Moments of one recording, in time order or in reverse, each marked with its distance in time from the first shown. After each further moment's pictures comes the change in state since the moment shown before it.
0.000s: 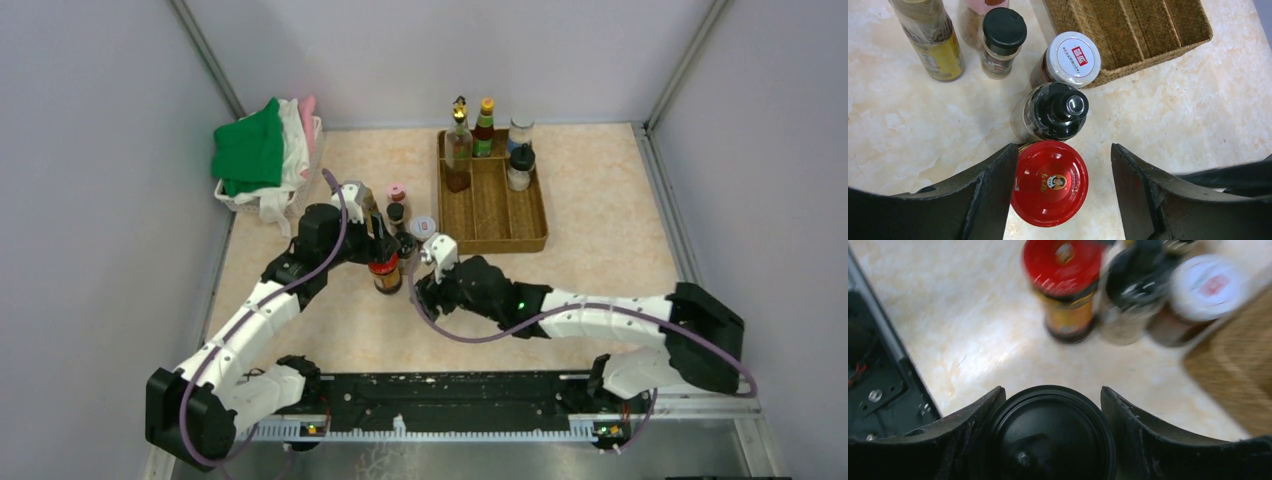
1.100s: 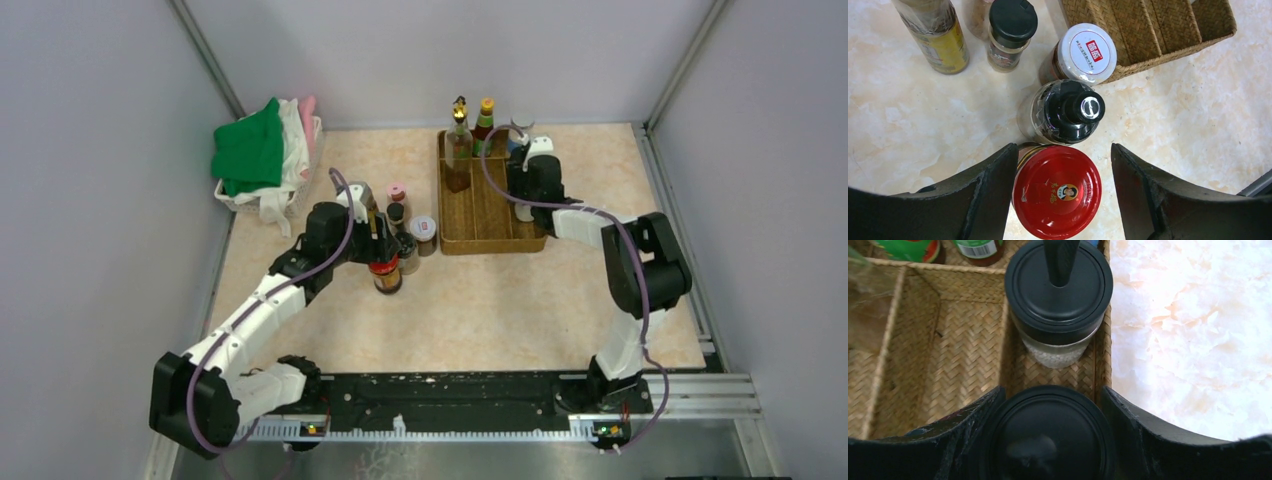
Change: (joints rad) left arm -0.005 0.057 0.000 0.014 -0.025 0.001; right arm -0.843 0.372 0.341 -0.007 0.096 -0.103
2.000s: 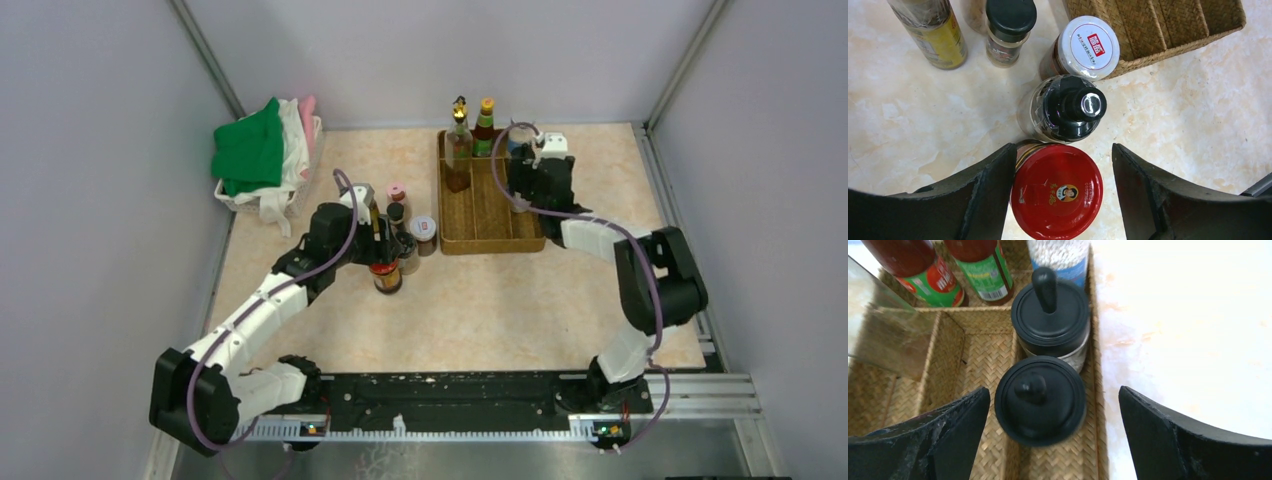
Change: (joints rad) left arm -0.018 0.029 0.000 -0.003 -0.017 0.006; right arm -0.016 -0.026 -0.089 0.206 0.004 0.070
